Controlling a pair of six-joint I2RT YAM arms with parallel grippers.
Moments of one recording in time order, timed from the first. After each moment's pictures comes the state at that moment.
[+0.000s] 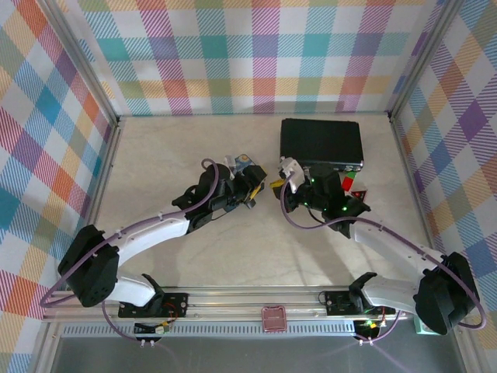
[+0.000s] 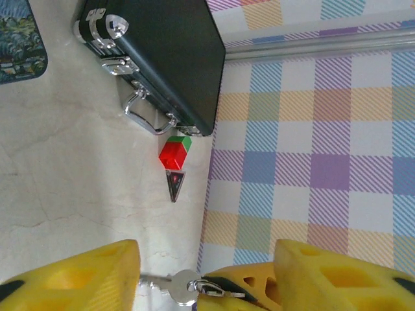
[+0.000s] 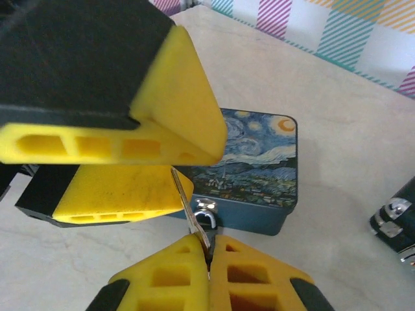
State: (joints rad) left arm -0.76 1.41 0.87 0.22 0.12 -1.41; right arm 0.63 1.16 0.77 -0.04 -0.24 -0.11
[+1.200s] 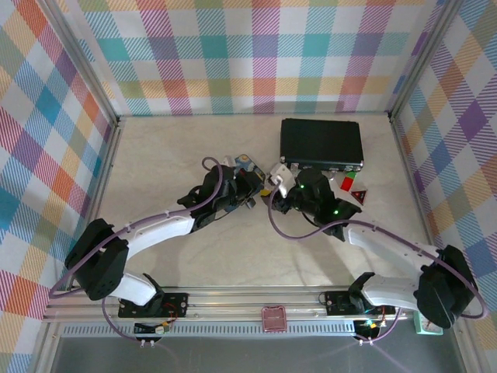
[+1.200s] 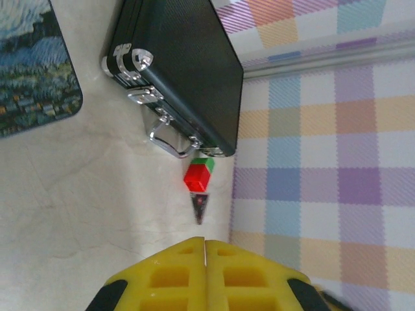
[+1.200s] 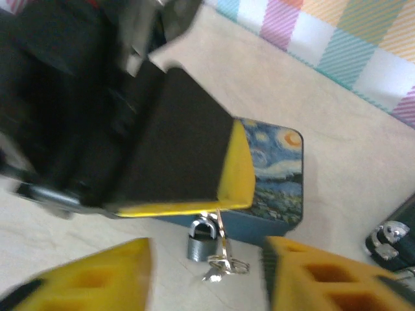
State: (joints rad) left arm -0.74 1.45 0.87 0.23 0.05 -1.26; right arm 0.70 1.16 0.77 -0.01 -0.16 -0.14
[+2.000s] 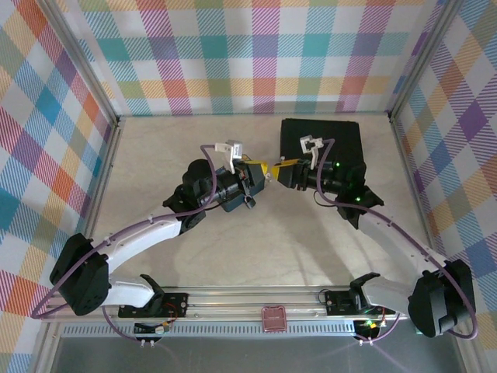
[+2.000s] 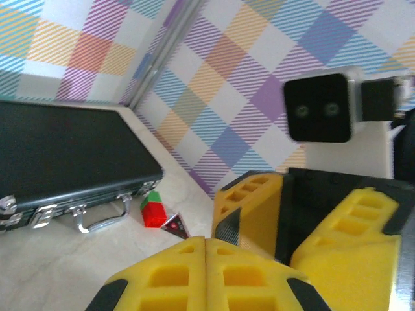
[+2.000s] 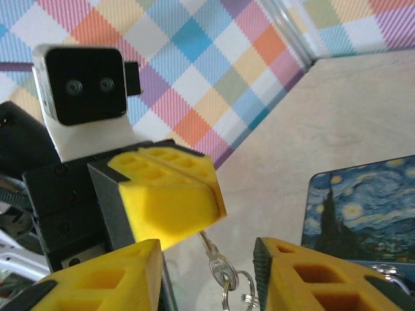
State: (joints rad) left arm -0.71 1.32 0.87 0.46 0.31 -0.60; right arm 0.41 1.16 0.80 0.27 -0.83 0.63
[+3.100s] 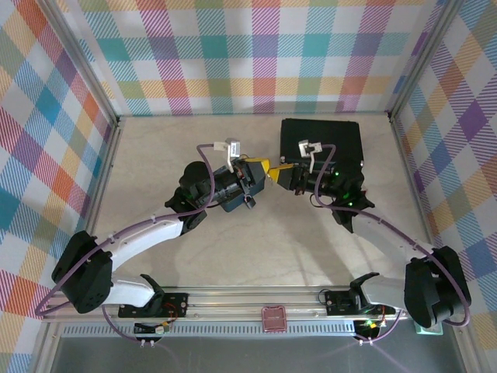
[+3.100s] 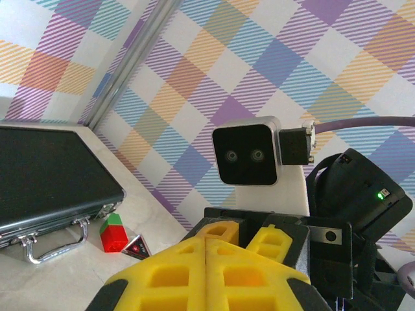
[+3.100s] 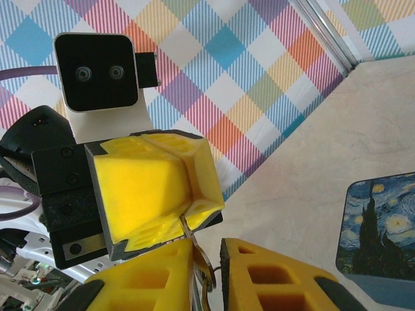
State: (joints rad) left arm -0.71 1.33 0.84 0.61 0.36 -0.69; right arm 0.41 1.22 0.69 0.60 -0.89 0.79
